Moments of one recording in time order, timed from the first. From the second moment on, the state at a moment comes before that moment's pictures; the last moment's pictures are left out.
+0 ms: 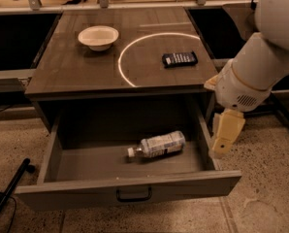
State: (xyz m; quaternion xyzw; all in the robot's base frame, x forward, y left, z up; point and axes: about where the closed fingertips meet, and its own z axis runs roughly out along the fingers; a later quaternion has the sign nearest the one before) arm 0.454 -0.156 0.857 -0.65 0.75 0.06 0.14
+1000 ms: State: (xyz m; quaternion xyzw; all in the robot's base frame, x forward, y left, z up) arm 0.473 -0.124 0.792 -0.66 0.73 0.09 0.14
